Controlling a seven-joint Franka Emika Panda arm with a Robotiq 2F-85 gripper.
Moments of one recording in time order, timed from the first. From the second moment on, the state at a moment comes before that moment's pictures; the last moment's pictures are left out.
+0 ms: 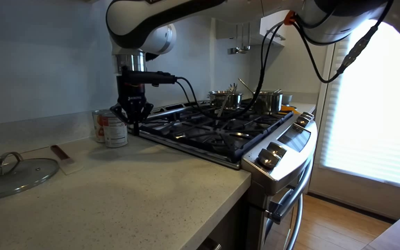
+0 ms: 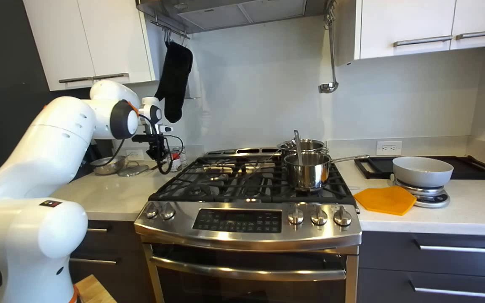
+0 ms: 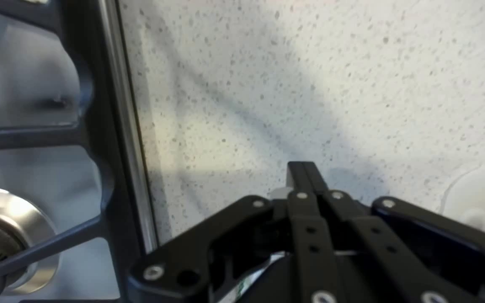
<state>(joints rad) 0.58 0.77 0.23 -1.07 -0.16 1.82 0.37</state>
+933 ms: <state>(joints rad) 0.46 0.33 0.30 -1.69 -0.03 1.97 0.22</state>
